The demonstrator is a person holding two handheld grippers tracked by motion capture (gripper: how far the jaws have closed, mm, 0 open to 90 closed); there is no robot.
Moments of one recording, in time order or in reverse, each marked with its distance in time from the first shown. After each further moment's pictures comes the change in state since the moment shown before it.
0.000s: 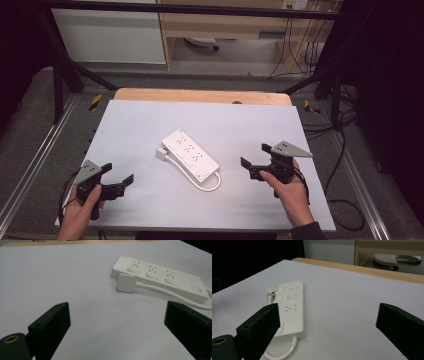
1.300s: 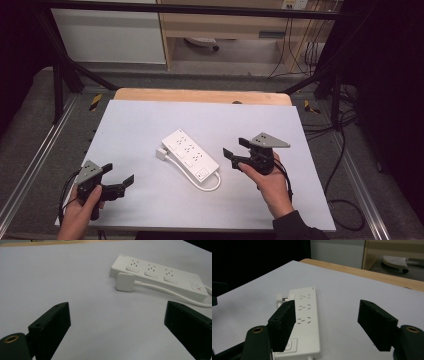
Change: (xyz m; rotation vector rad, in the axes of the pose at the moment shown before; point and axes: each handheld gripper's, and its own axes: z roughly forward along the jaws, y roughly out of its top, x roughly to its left) left arm -0.001 0.000 0.000 0.006 -0.007 0.013; right arm 0.032 0.023 0.037 0.015 0.034 -0.033
